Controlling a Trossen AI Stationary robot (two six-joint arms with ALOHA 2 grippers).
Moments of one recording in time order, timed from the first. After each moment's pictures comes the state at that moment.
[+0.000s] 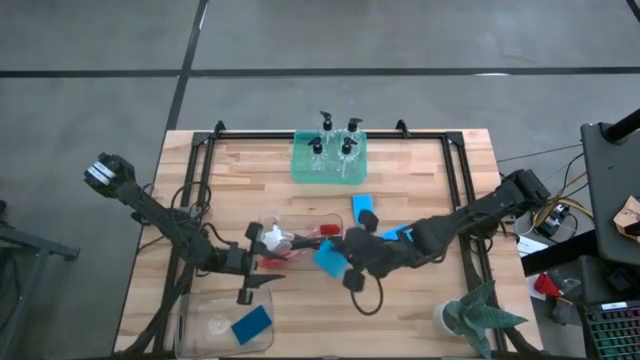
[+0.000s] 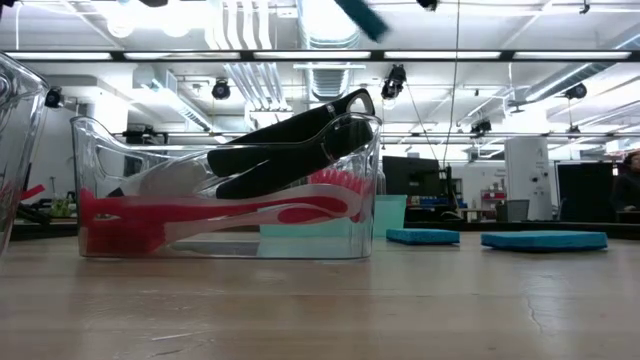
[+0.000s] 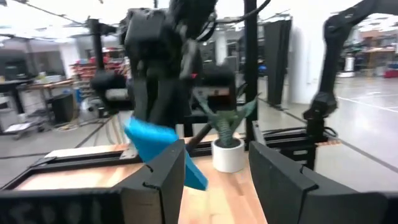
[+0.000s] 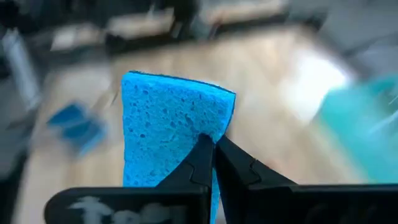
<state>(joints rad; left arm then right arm) -0.65 1.20 0.52 0.86 -0.54 0.11 0.44 1.62 1.36 -0.42 0.57 0.49</state>
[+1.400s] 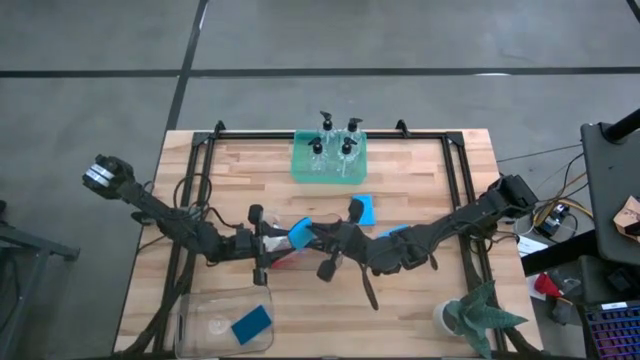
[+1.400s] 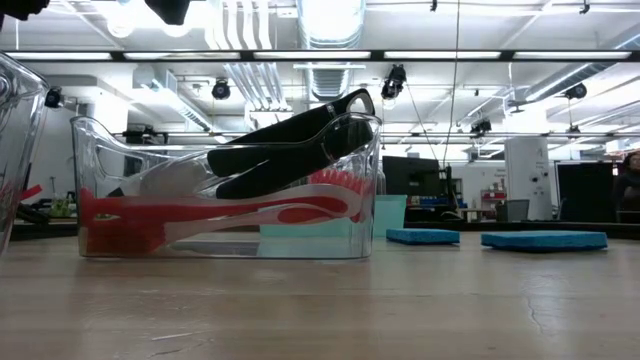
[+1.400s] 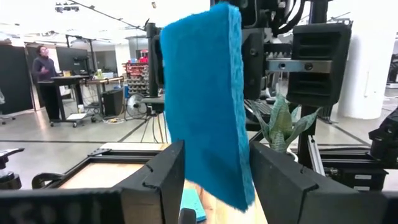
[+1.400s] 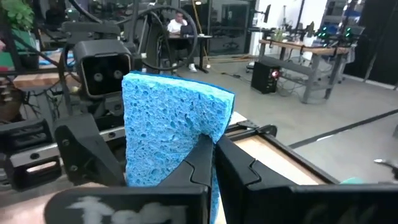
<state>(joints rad) -0.53 1.20 0.54 0.88 -0.62 0.10 0.42 1.72 1.34 0.27 0.87 0.10</state>
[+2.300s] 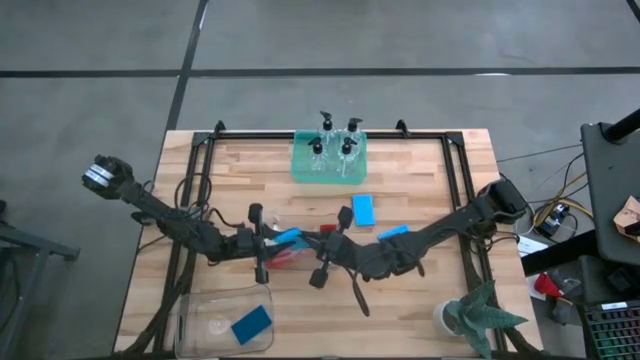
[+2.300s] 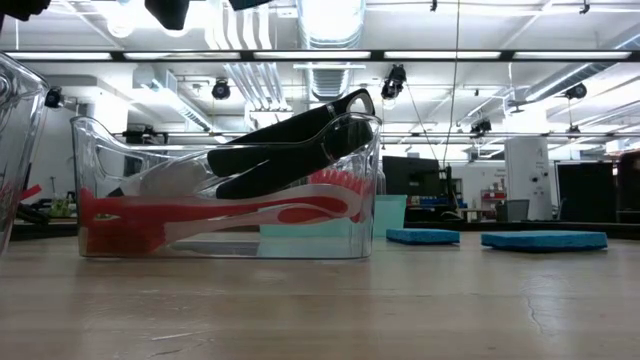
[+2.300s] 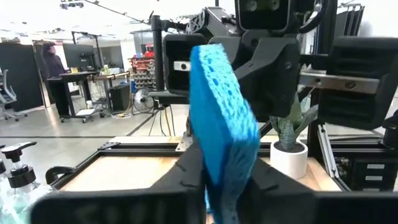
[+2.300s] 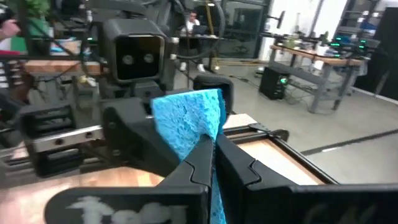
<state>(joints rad) -0.51 1.20 0.54 0.84 -0.64 0.10 0.42 1.81 1.36 0.35 0.82 0.02</state>
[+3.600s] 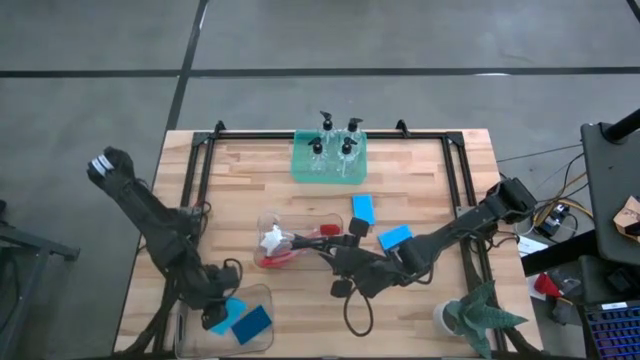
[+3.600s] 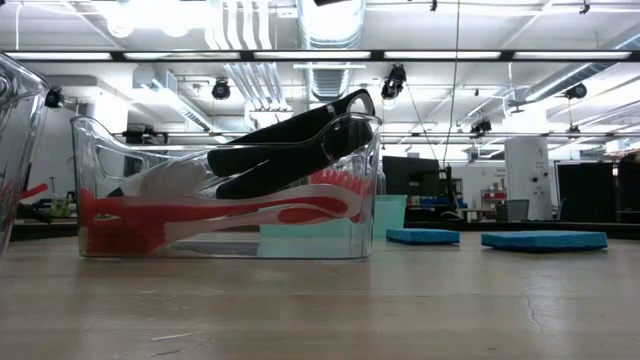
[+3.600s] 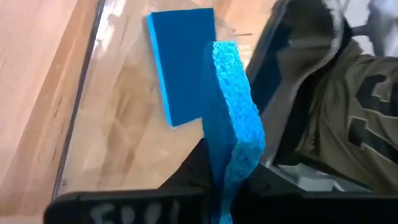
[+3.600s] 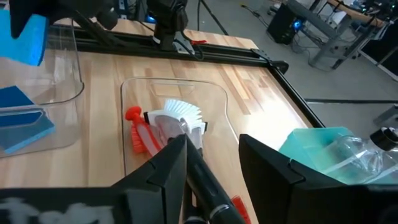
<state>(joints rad) -0.87 1.15 0.78 -0.52 0.10 -1.41 0.48 1.74 1.35 -0.23 0.81 0.21</state>
